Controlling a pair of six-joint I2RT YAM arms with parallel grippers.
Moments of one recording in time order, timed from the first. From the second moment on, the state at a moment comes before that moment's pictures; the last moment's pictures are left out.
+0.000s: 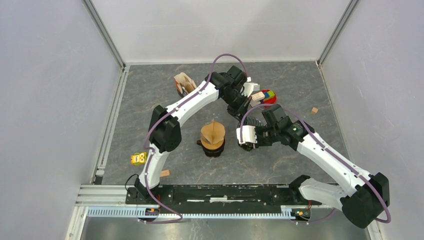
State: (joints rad) left arm -0.77 2.20 2.10 -1.05 0.62 -0.09; right arm 0.59 1.10 0.87 -0.78 -0.36 -1.05
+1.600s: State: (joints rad) left arm -0.77 2.15 1.97 -0.87 0.61 -0.09; right arm 0.59 1.16 0.88 -0.76 -0.35 -1.07
